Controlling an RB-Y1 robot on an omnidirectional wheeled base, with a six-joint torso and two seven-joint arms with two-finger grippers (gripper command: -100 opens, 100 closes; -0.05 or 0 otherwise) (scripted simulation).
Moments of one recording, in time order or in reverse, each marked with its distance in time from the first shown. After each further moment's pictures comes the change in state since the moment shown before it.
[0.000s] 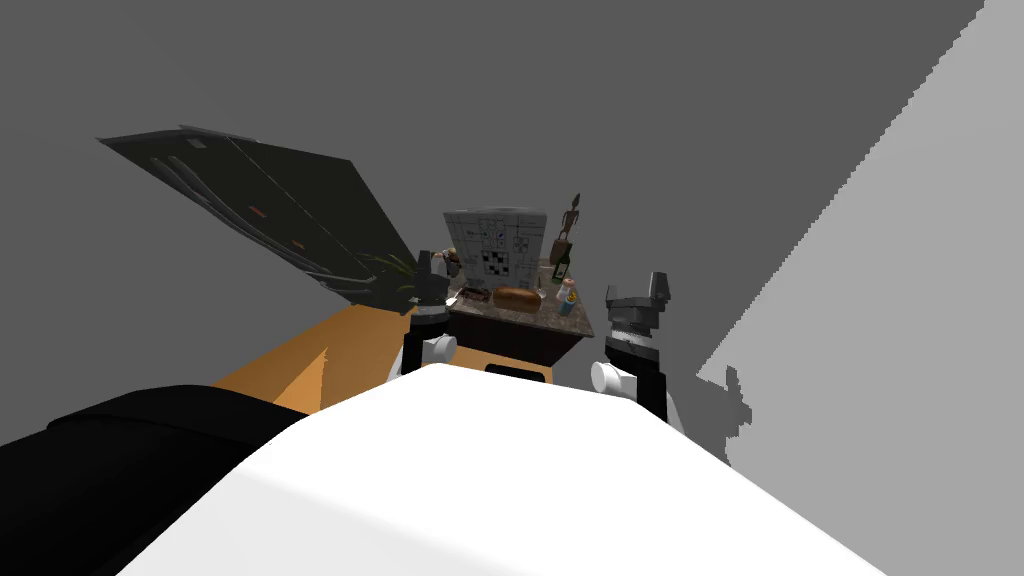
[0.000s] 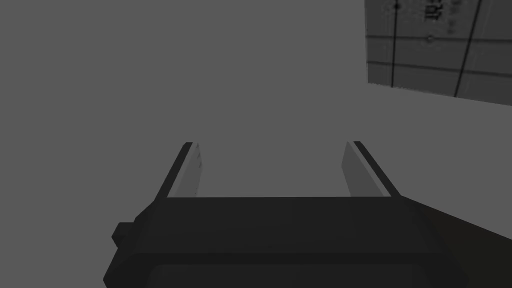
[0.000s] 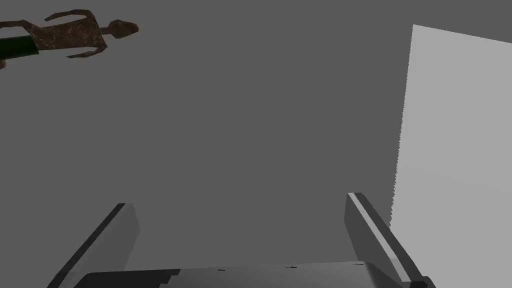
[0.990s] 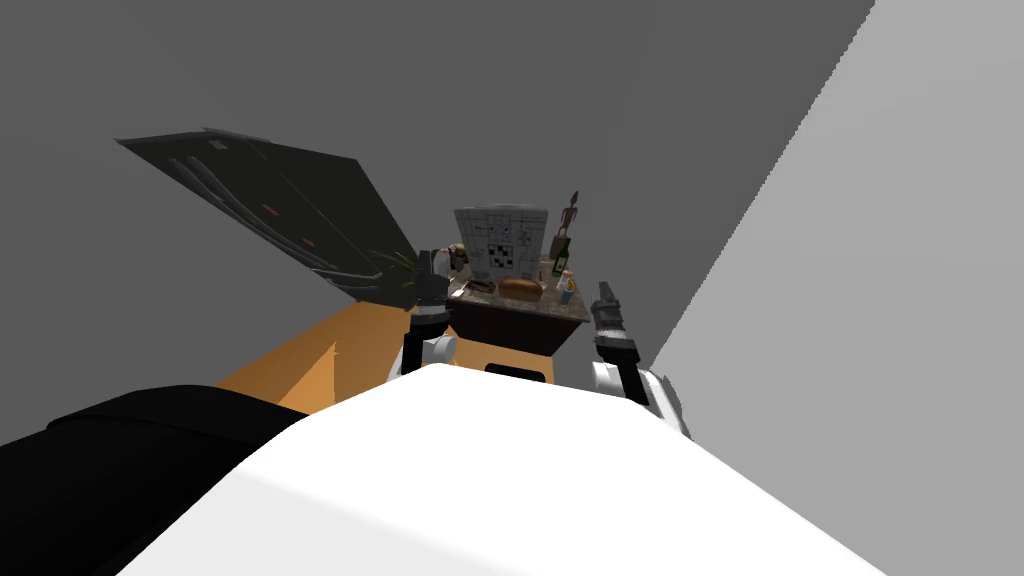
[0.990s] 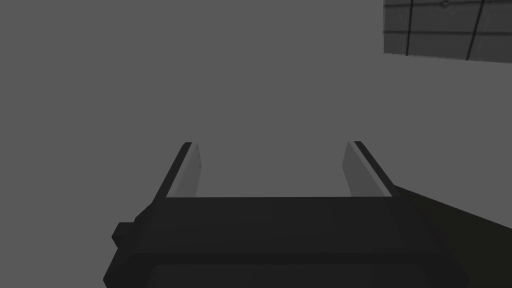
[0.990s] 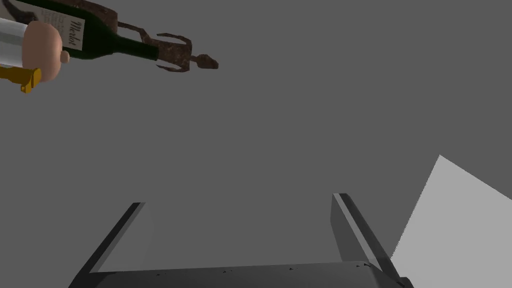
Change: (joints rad) left arm 0.000 0.000 0.000 0.000 0.000 0.000 0.000; right arm -0.064 -0.161 0.014 0.162 0.240 0.082 0.064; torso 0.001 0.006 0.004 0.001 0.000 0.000
